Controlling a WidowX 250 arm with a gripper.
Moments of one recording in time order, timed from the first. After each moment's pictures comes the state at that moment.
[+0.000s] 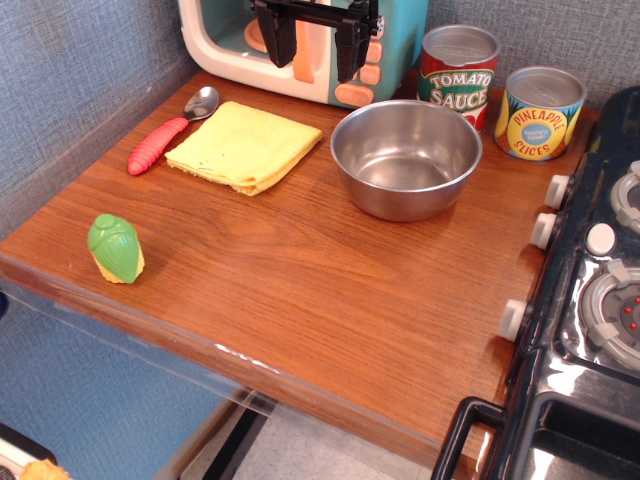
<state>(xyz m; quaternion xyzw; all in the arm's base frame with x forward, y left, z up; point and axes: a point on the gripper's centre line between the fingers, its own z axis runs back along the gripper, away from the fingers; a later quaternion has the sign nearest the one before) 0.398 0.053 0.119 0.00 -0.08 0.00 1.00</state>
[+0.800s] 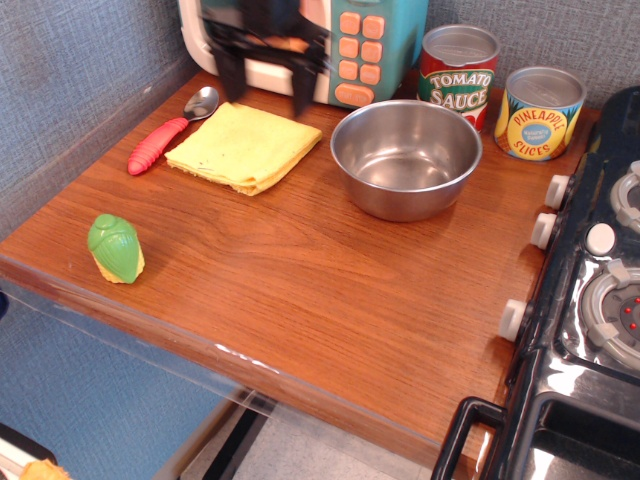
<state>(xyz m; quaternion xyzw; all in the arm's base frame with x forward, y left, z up) 0.364 0.089 0.103 0.01 -0.06 0.03 1.00</state>
